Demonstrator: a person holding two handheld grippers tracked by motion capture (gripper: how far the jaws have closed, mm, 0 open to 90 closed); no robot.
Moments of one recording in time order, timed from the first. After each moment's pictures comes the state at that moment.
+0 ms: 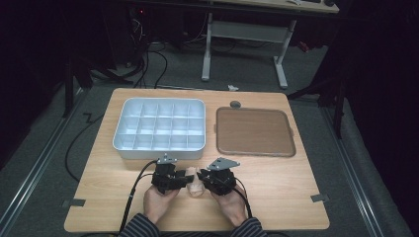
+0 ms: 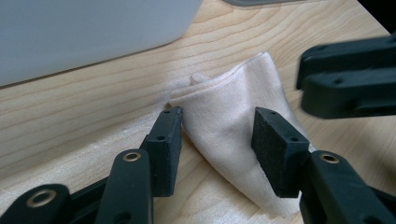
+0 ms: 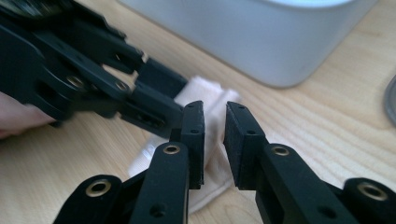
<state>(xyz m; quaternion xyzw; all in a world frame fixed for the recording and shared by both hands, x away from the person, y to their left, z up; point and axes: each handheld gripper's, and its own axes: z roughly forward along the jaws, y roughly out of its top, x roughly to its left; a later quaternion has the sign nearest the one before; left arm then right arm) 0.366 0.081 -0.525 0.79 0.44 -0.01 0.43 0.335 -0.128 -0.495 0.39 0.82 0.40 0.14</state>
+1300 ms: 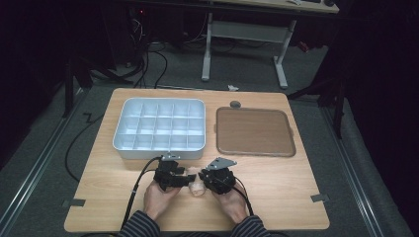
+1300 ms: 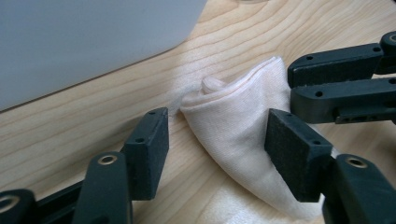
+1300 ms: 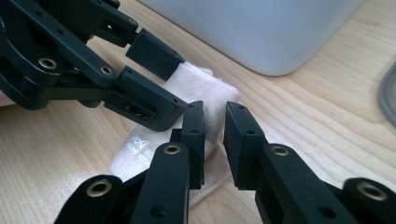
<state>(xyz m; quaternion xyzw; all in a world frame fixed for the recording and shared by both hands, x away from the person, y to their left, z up) 0.376 0.076 -0.522 0.81 0.43 0.00 0.41 0.342 -0.129 -0.505 0.38 0.83 0.37 0.15</state>
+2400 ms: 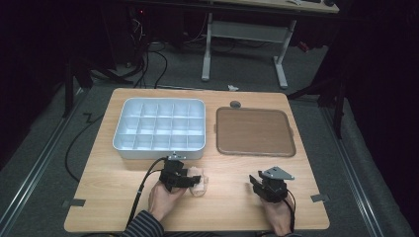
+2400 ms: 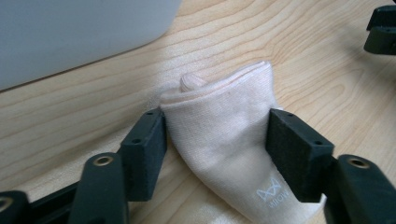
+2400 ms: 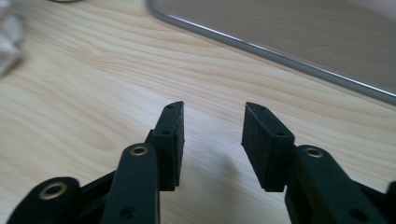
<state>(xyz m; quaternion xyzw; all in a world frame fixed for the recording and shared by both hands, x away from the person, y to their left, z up) 0.374 0.059 -0.521 0.81 0.44 -0.01 0.39 0.307 -0.273 -0.518 0.51 0.75 0.33 0.26</state>
